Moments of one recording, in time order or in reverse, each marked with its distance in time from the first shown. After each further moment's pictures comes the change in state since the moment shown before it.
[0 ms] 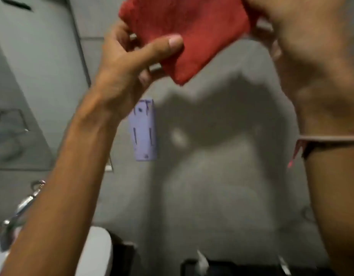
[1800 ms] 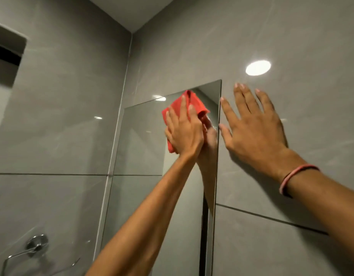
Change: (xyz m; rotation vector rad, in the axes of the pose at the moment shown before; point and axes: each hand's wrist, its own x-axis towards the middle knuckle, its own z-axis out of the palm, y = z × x) left_hand 0.225 0.112 -0.152 1.338 0.957 0.414; right_hand 0.103 -0.065 0.267 -1.206 0.301 -0.922
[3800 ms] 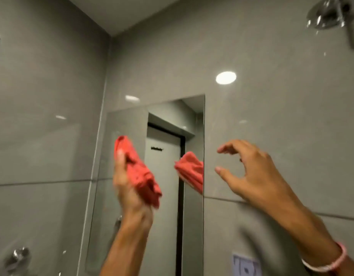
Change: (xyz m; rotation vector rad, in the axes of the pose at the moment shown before) left_hand -0.102 -0.009 -0.181 -1.104 -0.054 -0.532; right_hand -0.097 -0.009 -0.103 0.959 -0.263 0.153
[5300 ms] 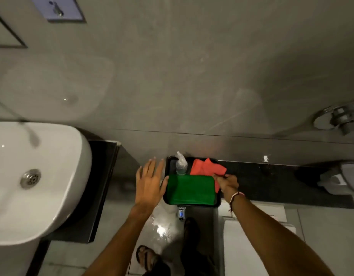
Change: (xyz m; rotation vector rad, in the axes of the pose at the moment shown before) left_hand -0.540 -0.210 -0.294 1.785 -1.331 -0.613; right_hand -0.746 0.167 0.069 0.010 -0.269 2.196
